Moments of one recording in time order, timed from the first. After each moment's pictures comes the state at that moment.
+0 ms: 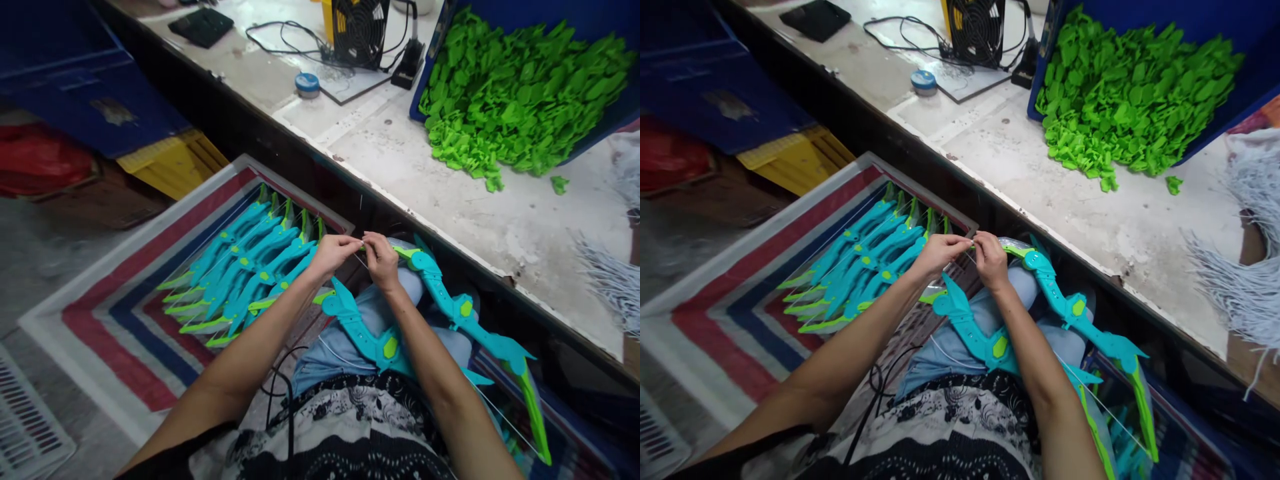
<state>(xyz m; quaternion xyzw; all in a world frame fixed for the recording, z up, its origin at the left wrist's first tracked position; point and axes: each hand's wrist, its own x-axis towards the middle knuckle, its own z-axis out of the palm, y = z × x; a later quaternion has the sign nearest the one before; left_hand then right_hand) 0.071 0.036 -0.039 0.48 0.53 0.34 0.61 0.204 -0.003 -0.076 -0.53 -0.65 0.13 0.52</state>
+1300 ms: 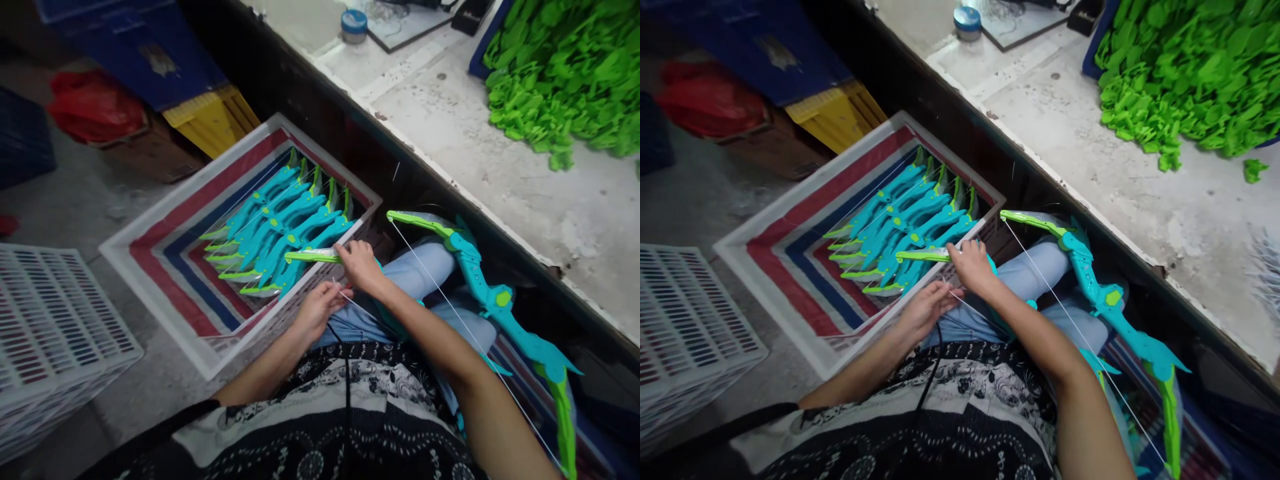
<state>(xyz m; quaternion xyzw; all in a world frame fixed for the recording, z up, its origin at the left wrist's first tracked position) -0.014 -0.133 -0.063 0.20 0.63 0.32 0.69 0.116 -0.054 -0.074 -0.50 -0.84 0.21 0.03</state>
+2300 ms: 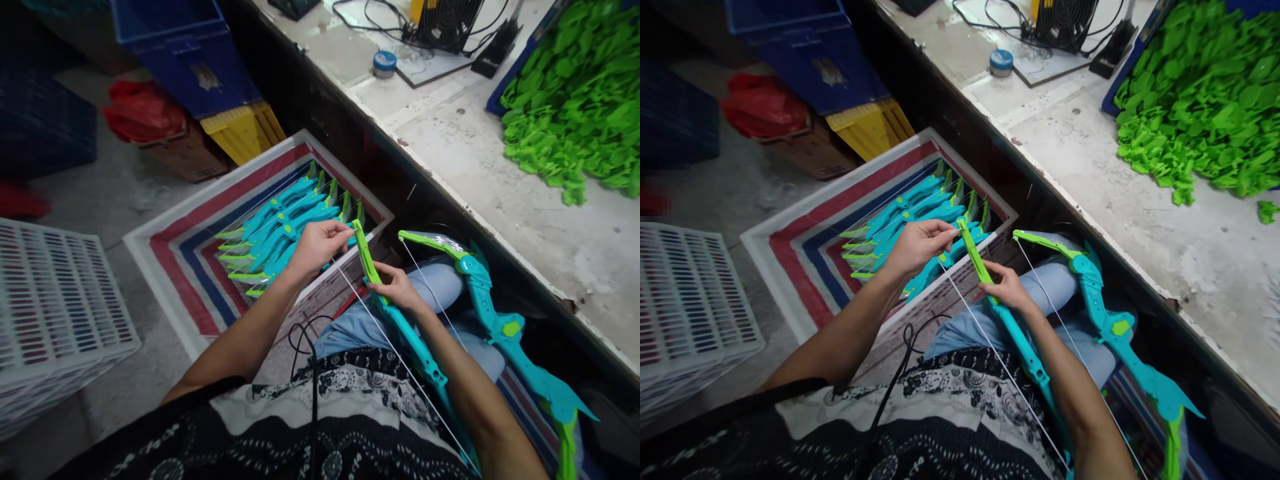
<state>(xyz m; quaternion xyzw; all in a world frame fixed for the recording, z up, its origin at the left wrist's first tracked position) -0.028 -0.013 0.017 0.46 0.58 0.39 0.54 0.169 -0.064 -0.083 -0.44 -0.47 0.70 0.32</state>
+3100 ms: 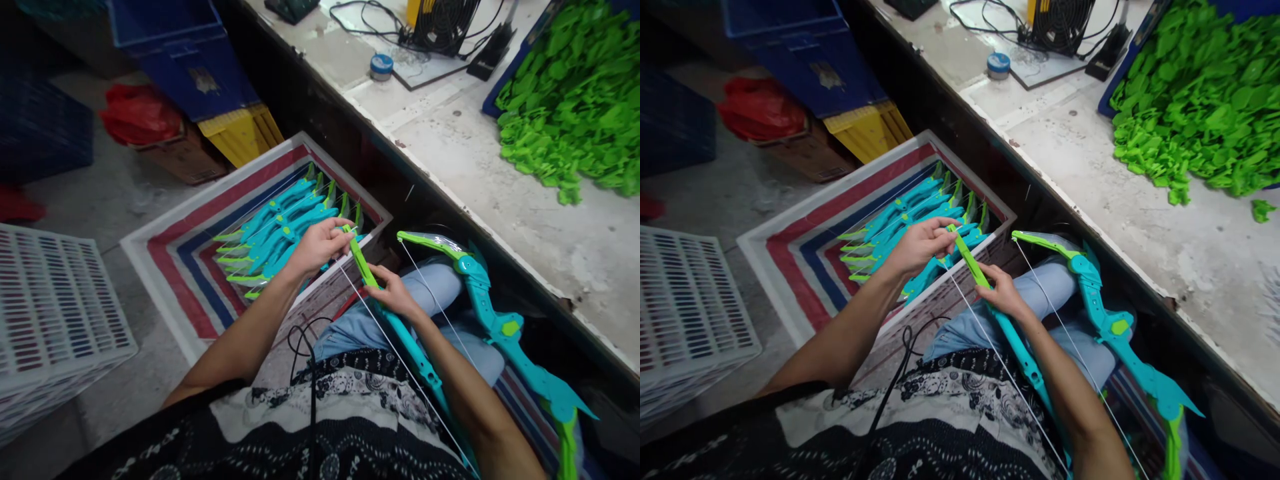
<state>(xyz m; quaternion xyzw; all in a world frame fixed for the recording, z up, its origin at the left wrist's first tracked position) -0.034 -0.009 0.010 0.46 0.52 0.38 0.61 0.165 -0.071 -0.085 -0.46 -0.67 0.51 0.29</state>
